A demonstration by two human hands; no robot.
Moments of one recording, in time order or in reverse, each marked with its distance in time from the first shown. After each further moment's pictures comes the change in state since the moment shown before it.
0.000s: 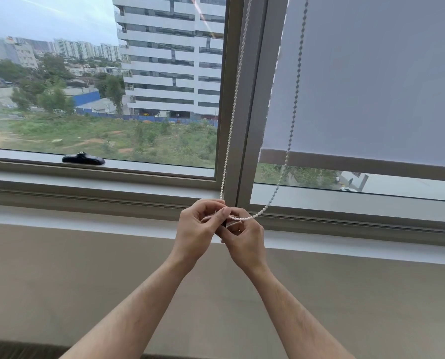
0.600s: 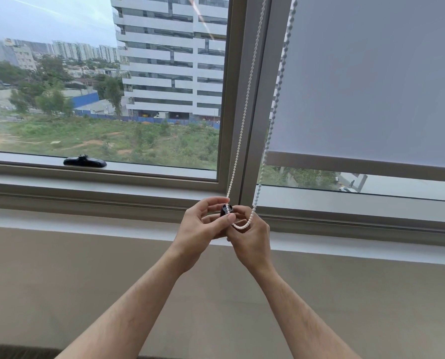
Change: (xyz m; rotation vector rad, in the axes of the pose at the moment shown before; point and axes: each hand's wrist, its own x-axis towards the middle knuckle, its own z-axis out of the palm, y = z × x) left_hand 0.004 0.011 -0.011 -0.122 -0.148 -0.211; right_hand 0.004 -0.009 0.000 -0.035 0.071 -0.055
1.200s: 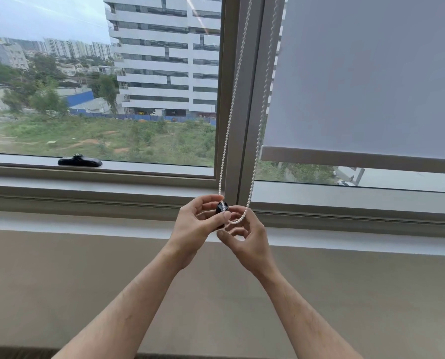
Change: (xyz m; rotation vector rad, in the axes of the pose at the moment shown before) left_hand 0.006 -0.004 -0.007 0.059 0.034 -0.007; right_hand -0.006 0.027 -0.008 0.105 -0.148 0.010
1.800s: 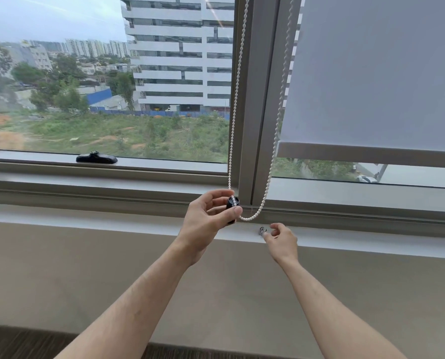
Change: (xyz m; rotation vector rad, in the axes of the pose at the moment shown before) left_hand 0.006 0.006 -0.003 -0.008 0.027 -0.030; right_hand 0.032 0.122 -0.038 -0.481 0.211 0.522
